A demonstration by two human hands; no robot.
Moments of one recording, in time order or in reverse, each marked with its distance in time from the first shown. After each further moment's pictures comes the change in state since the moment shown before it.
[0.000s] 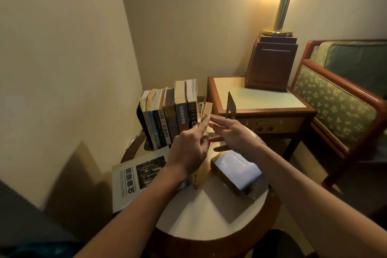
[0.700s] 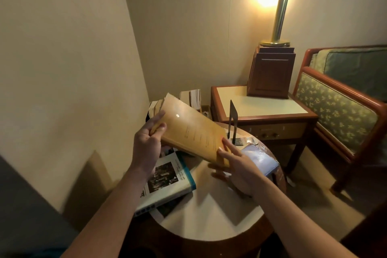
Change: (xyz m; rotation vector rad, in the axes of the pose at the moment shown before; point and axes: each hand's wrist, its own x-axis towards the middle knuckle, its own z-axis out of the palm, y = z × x) left_hand -0.019 -0.021 -0.092 -0.907 0.254 -0.492; right_hand -0.046 0.042 0.025 0.697 0.025 0.266
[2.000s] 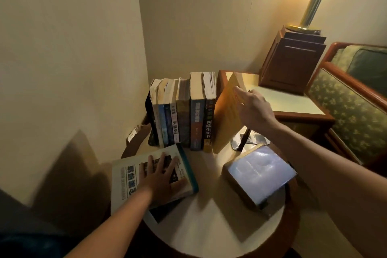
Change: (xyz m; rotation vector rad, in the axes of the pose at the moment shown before) left_hand 0.034 -0.202 -0.050 1.512 -0.643 -0.279; right_hand 0.129 -0.098 0.007 -1.561 0.418 -0.633
